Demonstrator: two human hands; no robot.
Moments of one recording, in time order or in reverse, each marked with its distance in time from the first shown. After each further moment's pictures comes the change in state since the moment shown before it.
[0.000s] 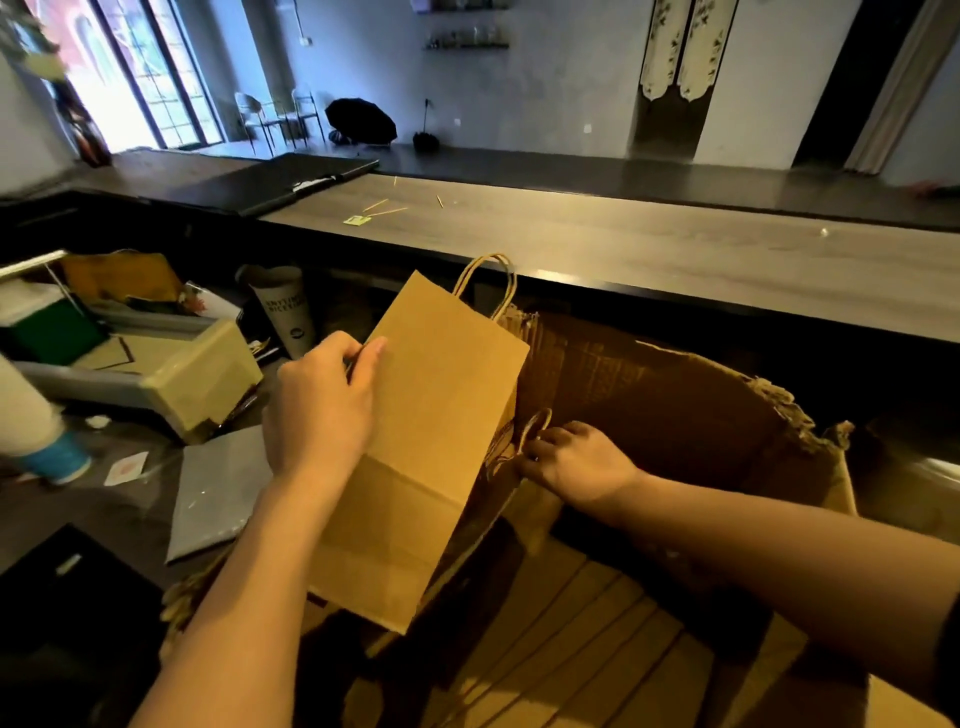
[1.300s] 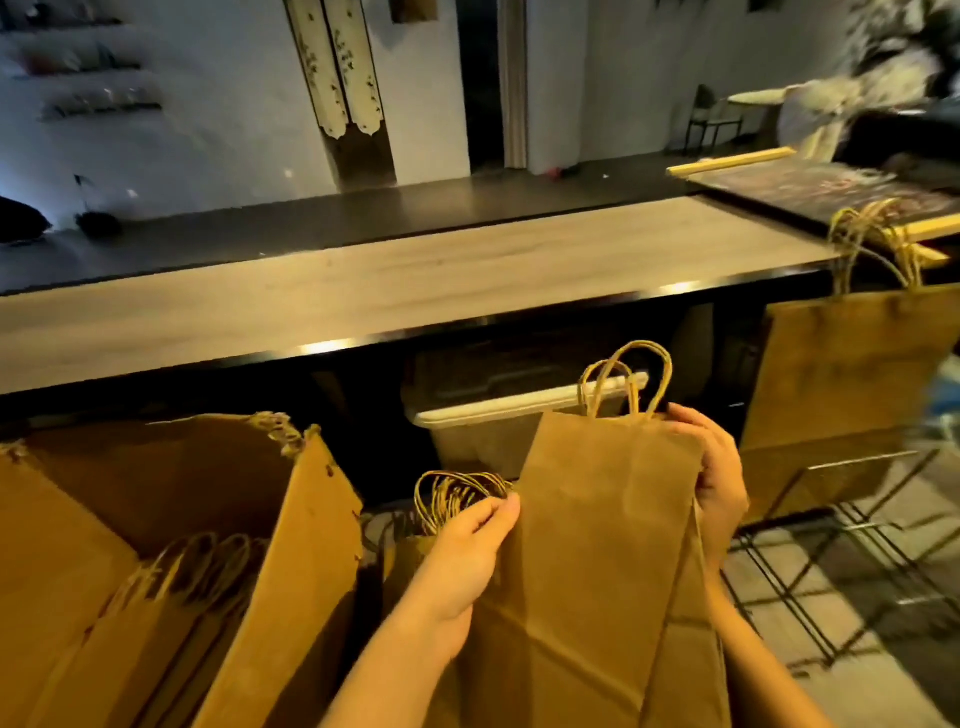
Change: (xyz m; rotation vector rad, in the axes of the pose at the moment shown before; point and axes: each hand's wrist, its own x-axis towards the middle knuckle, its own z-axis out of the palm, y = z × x) left_hand -0.258 0.336 0.138 -0.829 -1.370 -0.377; right_hand -0.419 0.065 0.083 0.769 1.586 1.384
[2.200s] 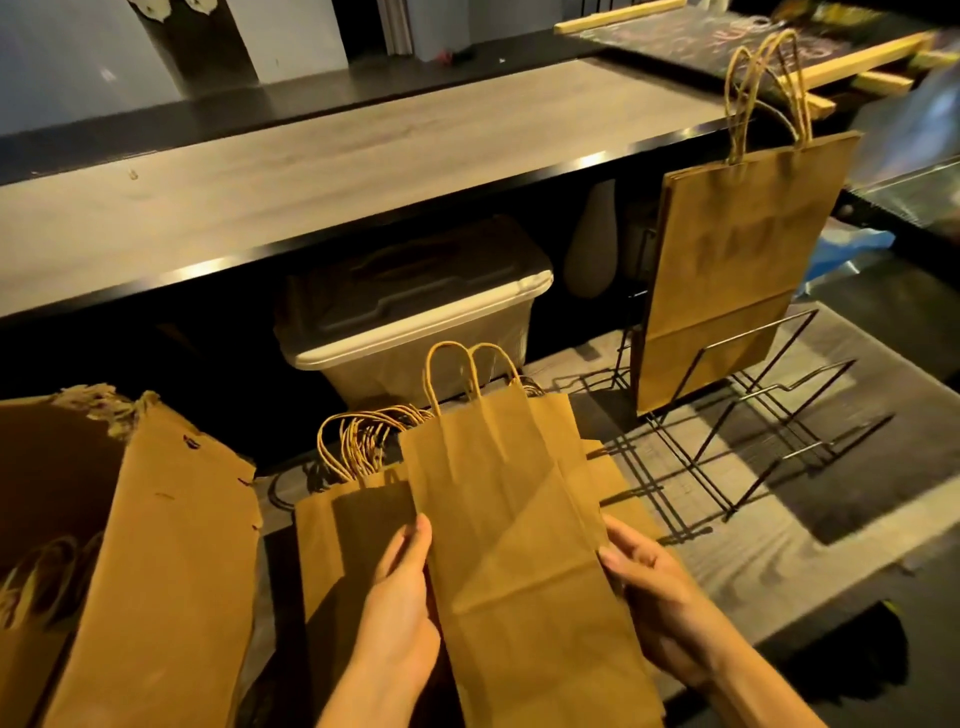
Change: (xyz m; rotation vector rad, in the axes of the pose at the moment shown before) left_hand 0.015 -0.091 0.017 -0.474 0.273 -0.324; right_hand -0.095 0.010 -0.113 0.689 -0.503 1.244
